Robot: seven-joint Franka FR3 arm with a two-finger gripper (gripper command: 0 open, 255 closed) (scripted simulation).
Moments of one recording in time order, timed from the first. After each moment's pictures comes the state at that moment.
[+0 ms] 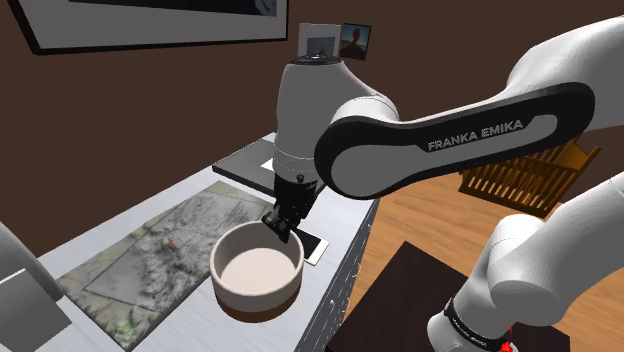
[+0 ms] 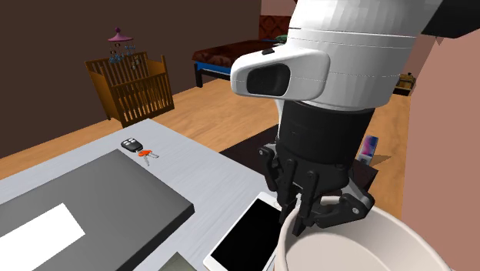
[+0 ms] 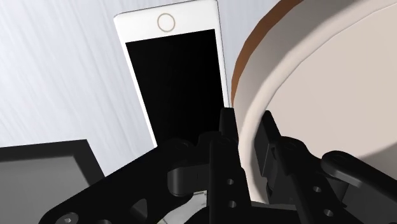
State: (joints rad) arm 0.09 -0.36 0.49 -2.31 0.15 2.07 0.46
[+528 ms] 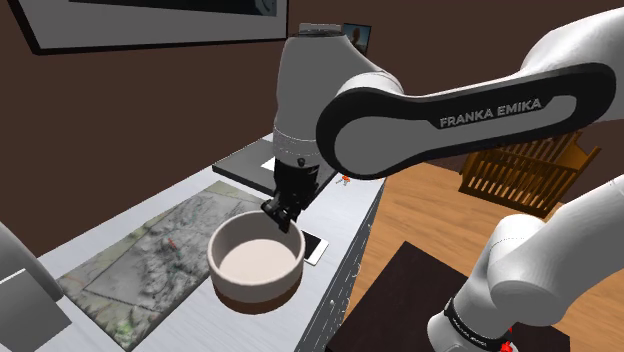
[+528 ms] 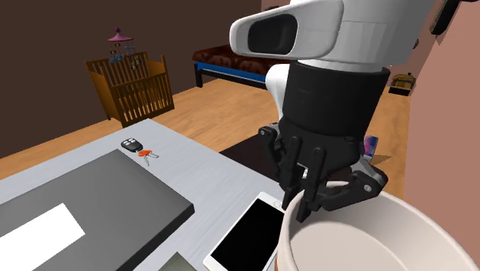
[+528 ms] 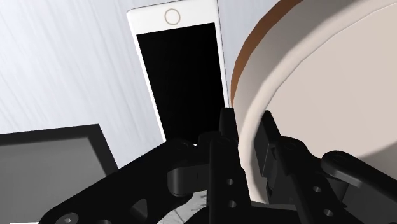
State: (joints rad) arm 0.09 -0.38 0.48 -2.25 0.15 1.99 0.46
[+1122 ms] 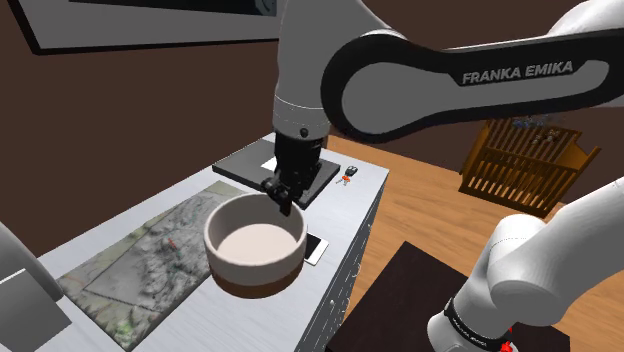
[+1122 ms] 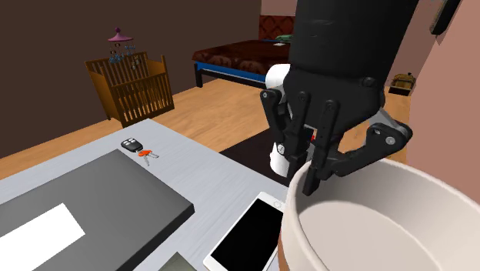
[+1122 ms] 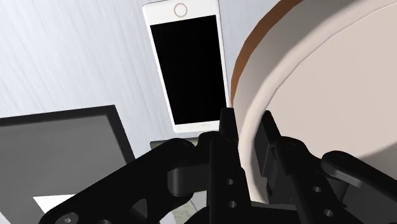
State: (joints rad) arm 0.08 -0.39 0.46 -2.15 0.15 1.87 0.45
